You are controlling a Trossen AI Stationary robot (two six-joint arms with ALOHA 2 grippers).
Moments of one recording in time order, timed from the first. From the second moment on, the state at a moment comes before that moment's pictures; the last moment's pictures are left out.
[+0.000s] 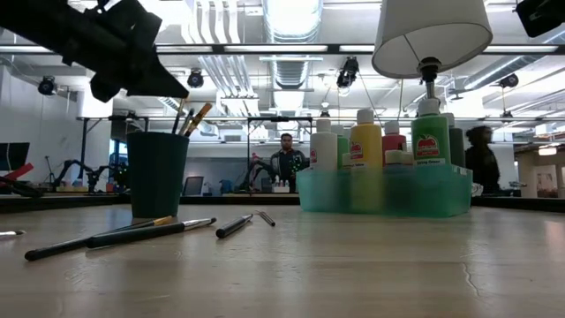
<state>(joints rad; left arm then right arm) -0.37 1.00 0.46 0.07 -1.01 -0.55 0.00 0.24 0.91 -1.15 -0.08 -0.09</state>
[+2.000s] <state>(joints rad) -0.52 1.44 1.19 -0.82 -0.20 -1.33 0.00 0.24 0.91 -1.15 -0.08 -0.09</state>
